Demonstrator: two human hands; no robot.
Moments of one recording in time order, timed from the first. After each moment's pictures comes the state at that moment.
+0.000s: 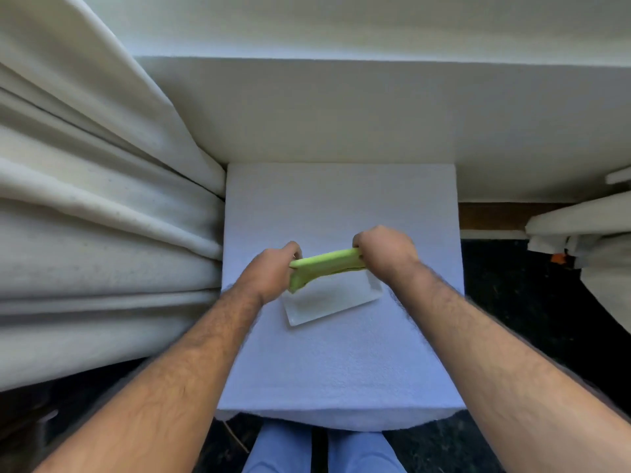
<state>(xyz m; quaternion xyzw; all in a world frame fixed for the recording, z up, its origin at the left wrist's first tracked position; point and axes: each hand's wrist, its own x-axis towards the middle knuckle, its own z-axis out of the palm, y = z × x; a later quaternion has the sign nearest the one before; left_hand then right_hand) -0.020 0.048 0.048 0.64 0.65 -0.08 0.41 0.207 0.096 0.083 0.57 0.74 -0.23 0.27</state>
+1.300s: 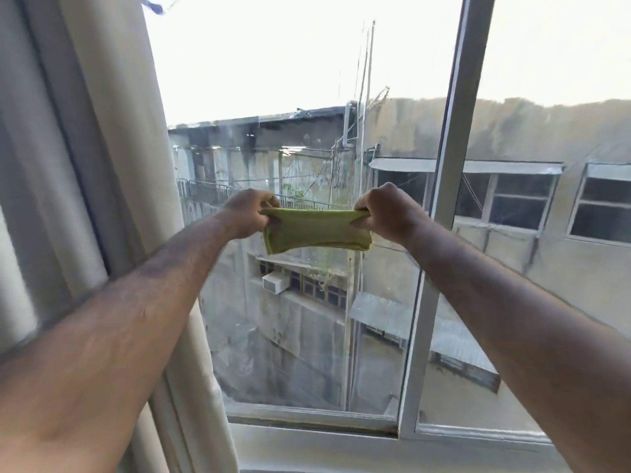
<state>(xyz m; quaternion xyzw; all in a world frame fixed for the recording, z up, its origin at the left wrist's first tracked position) -0.099 0.250 0.891 0.75 0.57 0.33 0.02 0.185 0.224 0.909 0.50 0.82 0.19 -0.21</state>
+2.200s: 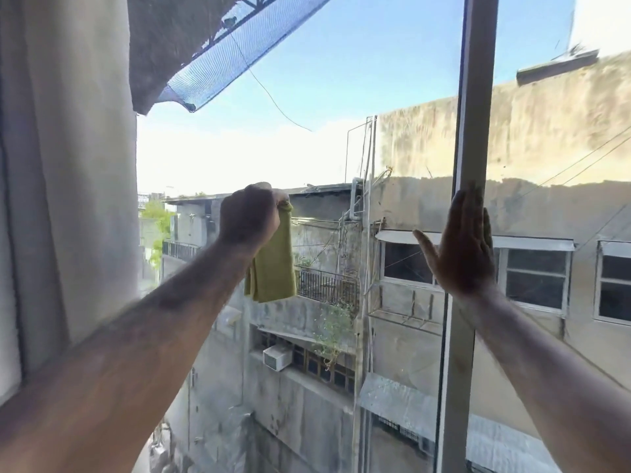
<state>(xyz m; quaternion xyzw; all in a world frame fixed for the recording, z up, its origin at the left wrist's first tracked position) -0.057 0.314 1.017 0.61 0.53 0.43 -0.39 0.295 0.365 0.960 0.53 0.61 0.37 -0.47</state>
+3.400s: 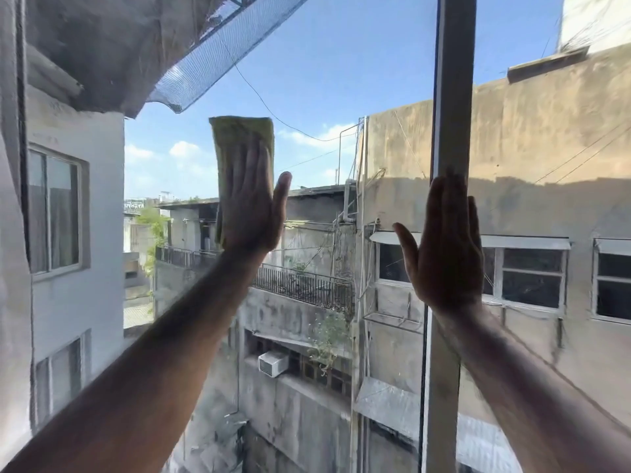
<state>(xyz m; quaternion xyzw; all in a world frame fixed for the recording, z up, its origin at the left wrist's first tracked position) 0.025 0.416 1.004 0.58 0.47 0.53 -0.39 0.313 0.418 0.943 0.45 0.55 0.48 -0.51</state>
